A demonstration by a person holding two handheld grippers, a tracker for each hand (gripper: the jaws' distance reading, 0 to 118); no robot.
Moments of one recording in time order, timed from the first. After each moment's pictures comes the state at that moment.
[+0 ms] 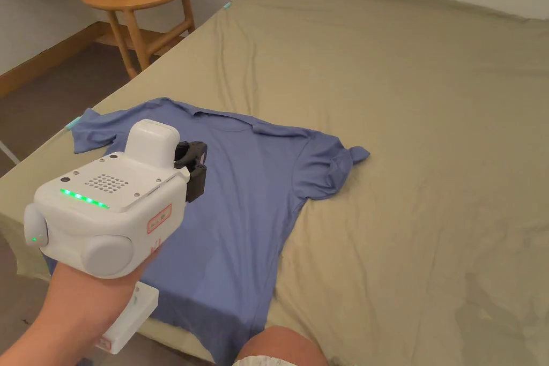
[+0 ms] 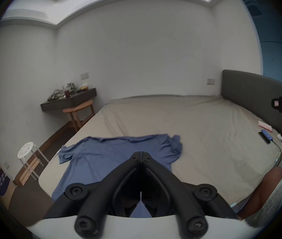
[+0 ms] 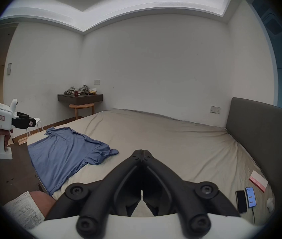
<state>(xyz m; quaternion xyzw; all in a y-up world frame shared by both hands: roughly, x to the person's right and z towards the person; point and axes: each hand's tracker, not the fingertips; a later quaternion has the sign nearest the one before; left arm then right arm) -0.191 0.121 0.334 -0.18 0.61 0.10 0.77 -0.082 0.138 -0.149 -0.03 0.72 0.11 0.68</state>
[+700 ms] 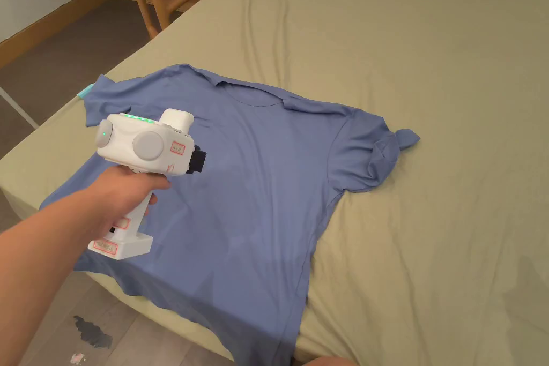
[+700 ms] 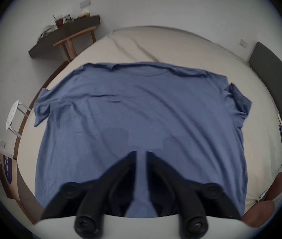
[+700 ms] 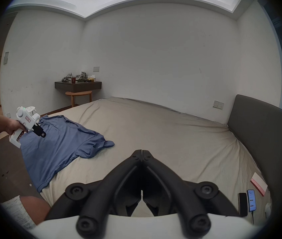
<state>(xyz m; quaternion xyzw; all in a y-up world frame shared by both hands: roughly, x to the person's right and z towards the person) -0.424 -0.030 0.429 -0.36 0.56 0.33 0.67 -0.150 0.105 -0.144 -0.05 0.71 0.16 0.68</state>
